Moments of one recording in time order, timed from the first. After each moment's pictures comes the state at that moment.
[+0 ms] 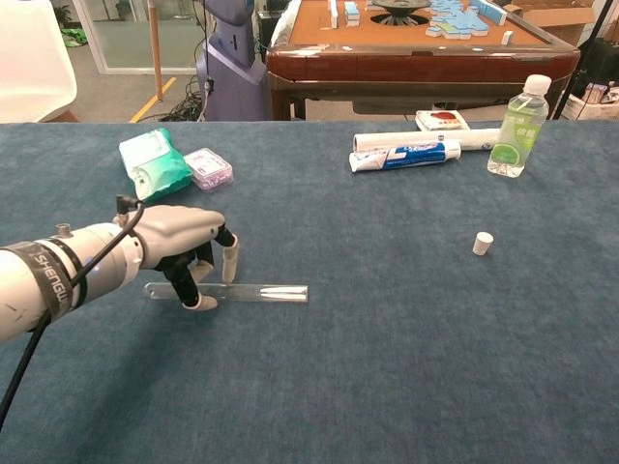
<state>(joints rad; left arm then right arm) -0.81 -1.70 -0.16 -1.55 0.73 0.99 0.73 0.32 -0.98 0.13 -1.85 -1.18 1.33 -0.31</state>
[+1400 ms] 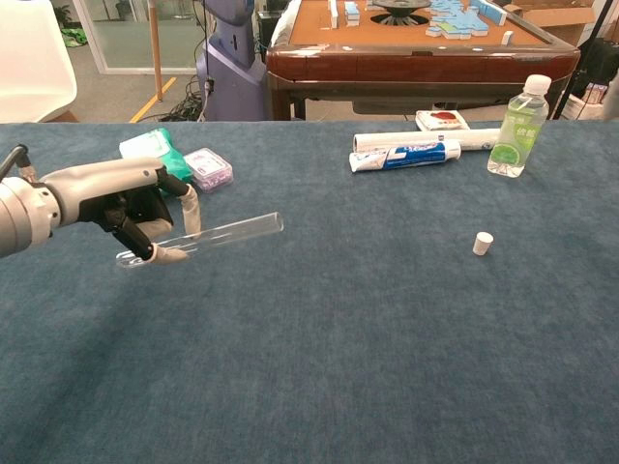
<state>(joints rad) -0.68 -1.45 -0.16 -1.65 1.08 0.93 0.12 0.44 -1.15 0.15 -1.82 -1.17 1.22 -0.55</state>
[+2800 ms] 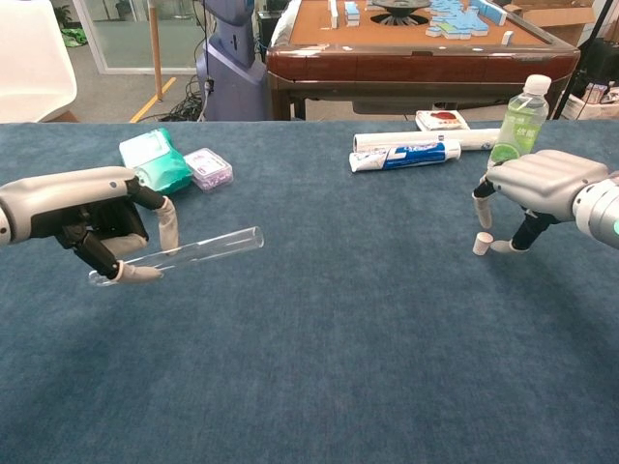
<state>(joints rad) -0.62 -1.37 -0.10 -1.72 1.20 0.94 0.03 0.69 -1.58 0.14 -1.34 -0.92 0.97 -0.73</state>
